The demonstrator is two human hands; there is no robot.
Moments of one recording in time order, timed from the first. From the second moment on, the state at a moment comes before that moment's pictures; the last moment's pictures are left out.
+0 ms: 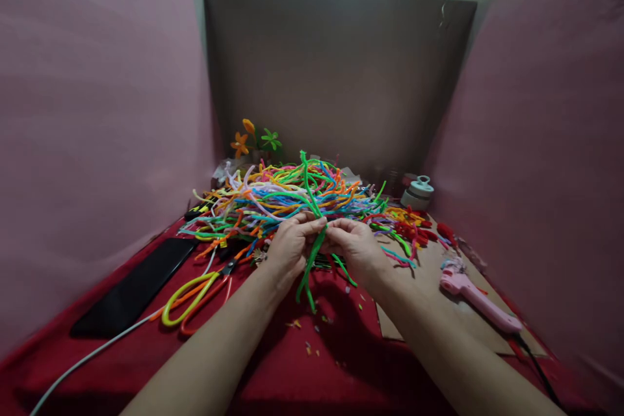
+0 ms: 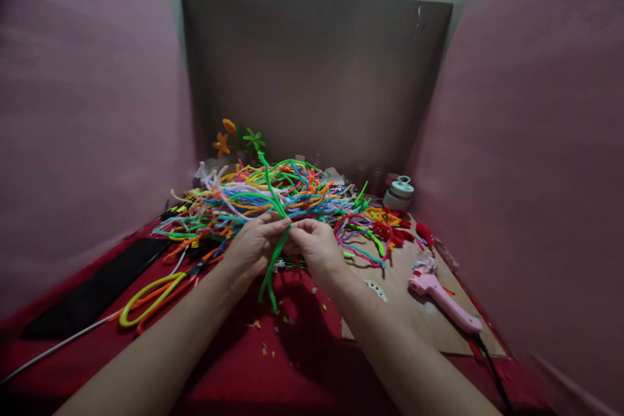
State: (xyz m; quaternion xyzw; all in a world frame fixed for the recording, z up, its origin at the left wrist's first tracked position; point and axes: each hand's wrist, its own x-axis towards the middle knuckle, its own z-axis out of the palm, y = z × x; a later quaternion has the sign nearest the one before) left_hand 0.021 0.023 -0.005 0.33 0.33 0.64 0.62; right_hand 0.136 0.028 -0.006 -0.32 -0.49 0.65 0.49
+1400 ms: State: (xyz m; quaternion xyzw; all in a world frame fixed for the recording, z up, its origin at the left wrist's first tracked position) left_hand 0.021 0.014 0.000 0.38 0.37 0.60 0.60; right_hand 0.150 0.017 -0.008 -0.31 -0.42 0.71 0.47
